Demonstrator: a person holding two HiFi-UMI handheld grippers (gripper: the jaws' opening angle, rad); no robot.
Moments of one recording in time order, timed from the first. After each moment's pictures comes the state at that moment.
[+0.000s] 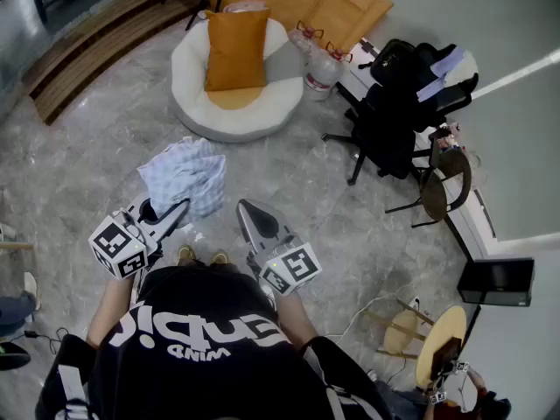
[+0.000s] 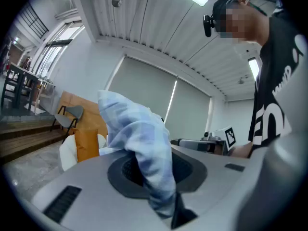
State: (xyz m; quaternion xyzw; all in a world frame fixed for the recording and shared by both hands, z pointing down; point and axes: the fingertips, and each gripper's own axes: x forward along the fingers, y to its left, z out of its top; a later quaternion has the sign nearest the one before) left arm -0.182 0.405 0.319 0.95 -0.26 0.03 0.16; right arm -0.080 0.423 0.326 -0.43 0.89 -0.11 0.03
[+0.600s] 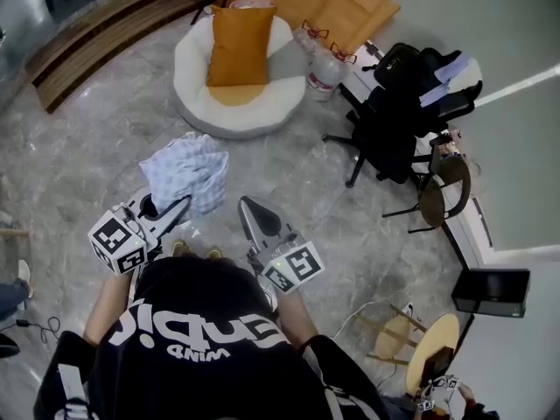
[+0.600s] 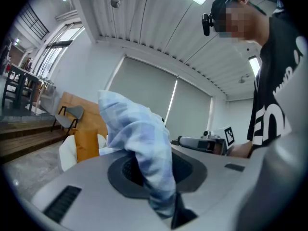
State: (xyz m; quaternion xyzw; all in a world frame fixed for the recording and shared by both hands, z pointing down) left arm -0.175 0.405 0.323 0.95 -0.26 0.03 0.15; right arm -0.073 0.421 0.319 -0.41 0.90 -0.10 0.04
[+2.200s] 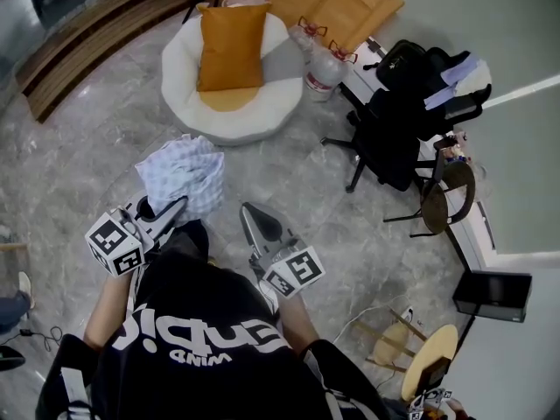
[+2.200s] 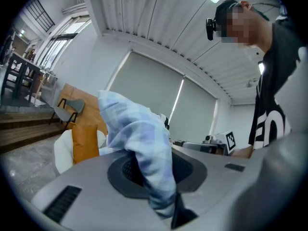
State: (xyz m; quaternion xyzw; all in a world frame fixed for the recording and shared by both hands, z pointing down) left arm -0.118 0.307 0.358 0.95 -0.26 0.03 0.18; right arm -0.006 0.334 0.366 -0.42 0.90 -0.13 0.03
